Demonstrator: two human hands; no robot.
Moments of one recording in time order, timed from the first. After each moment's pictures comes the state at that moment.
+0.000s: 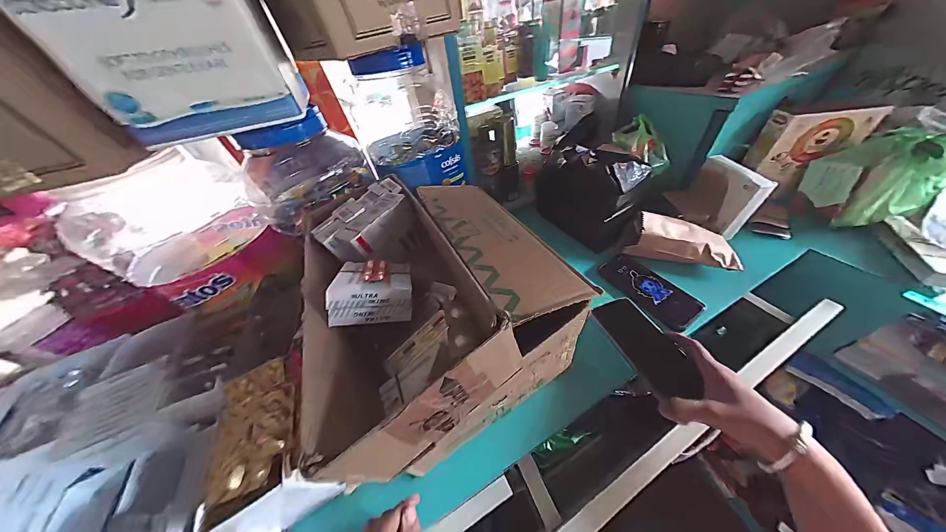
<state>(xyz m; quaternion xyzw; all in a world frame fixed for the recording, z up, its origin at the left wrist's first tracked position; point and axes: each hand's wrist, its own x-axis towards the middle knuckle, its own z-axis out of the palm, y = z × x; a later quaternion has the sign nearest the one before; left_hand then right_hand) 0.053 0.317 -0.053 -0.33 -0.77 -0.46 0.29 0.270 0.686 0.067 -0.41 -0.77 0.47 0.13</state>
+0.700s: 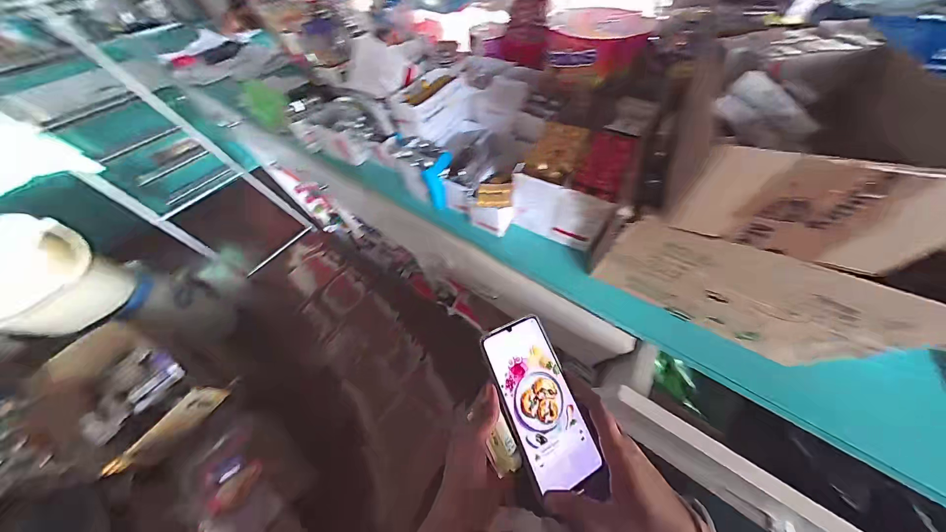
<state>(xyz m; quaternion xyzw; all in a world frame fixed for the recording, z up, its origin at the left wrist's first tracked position) 0.292 0.296 0.056 0.31 -0.35 -0.88 -0.05 0.259 0.480 0.050 0.21 -0.80 0.53 -0.17</state>
